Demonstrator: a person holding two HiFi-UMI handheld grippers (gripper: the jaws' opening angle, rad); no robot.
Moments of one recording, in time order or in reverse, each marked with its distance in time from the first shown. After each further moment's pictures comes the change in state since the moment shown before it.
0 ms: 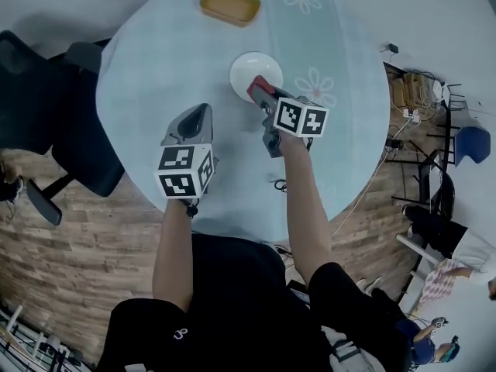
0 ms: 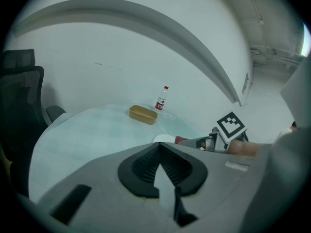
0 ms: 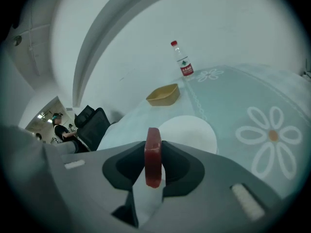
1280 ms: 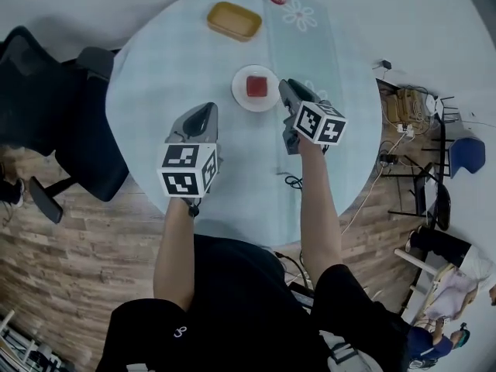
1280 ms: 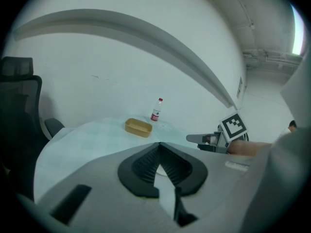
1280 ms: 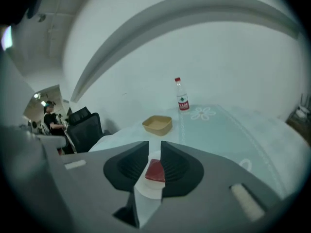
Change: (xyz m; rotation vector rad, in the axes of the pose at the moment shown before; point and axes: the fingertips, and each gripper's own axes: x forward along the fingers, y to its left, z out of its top) left arm -0.030 -0.014 0.041 0.043 -0.099 -0.035; right arm -0.060 -0.001 0.071 -0.202 -0.203 -0.097
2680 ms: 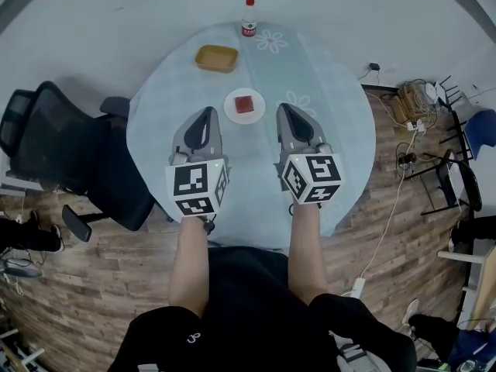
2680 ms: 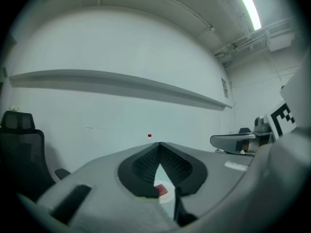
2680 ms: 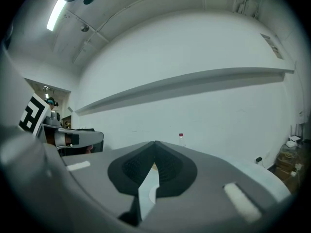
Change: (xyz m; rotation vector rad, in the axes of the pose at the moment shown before) left arm -0.110 -0.129 0.088 0.292 -0.322 0.044; right arm -0.238 0.108 0.062 -0.188 -0.490 -0.069
